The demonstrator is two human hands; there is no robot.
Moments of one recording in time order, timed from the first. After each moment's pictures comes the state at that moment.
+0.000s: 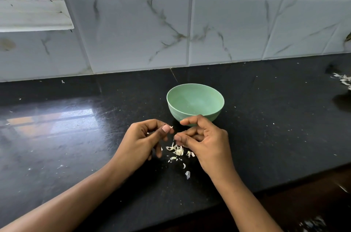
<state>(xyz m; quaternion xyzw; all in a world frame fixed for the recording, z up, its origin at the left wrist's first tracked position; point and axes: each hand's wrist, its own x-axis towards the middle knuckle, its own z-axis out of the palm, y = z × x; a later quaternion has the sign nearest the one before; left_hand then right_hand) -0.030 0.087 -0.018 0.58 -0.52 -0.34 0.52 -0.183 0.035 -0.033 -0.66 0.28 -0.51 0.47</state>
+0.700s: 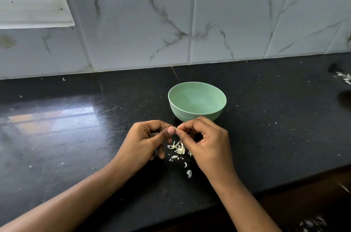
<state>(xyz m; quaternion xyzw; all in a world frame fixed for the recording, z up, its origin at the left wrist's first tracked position) -0.033 0.089 -0.018 0.57 -0.53 -0.36 0.53 -0.181 0.034 -0.036 -0.76 0.30 -0.53 0.21</state>
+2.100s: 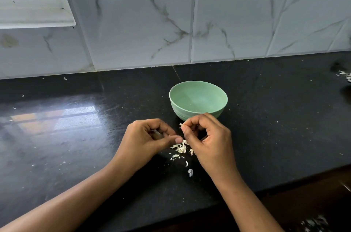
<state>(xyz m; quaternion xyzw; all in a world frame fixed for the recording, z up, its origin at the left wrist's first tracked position) -0.026 0.089 -0.022 0.59 -0.57 -0.25 0.51 -0.183 0.034 -0.034 -0.75 0.31 -0.55 0.22</state>
